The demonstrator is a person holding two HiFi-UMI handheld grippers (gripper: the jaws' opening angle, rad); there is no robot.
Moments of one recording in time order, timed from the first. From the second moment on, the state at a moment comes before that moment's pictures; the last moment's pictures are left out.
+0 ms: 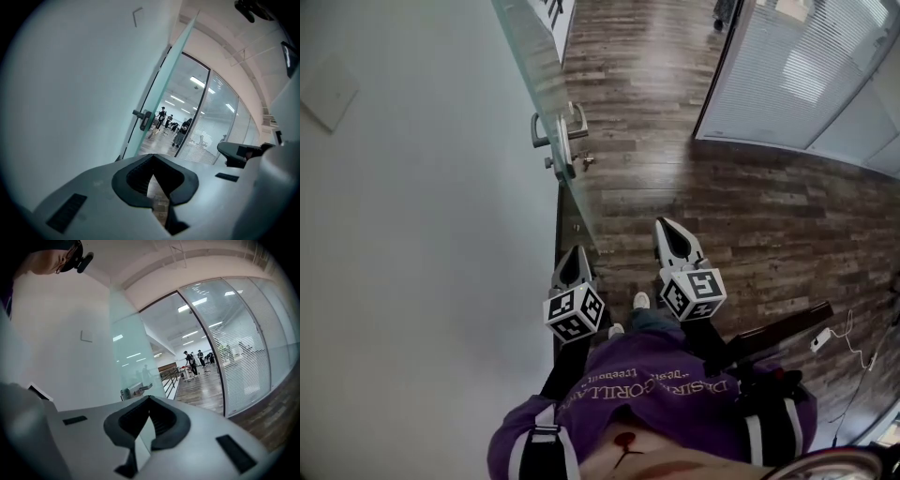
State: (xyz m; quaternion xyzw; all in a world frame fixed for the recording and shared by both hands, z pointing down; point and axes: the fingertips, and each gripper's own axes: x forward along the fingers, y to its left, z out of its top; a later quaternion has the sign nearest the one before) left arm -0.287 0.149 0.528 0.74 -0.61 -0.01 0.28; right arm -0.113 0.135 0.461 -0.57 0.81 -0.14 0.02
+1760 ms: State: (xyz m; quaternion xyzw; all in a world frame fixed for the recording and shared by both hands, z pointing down) left arm -0.390 0.046 0.496 0.74 -0.67 0.03 0.01; right arm -0.294 0.015 0.411 -0.45 0.89 0.02 0.01
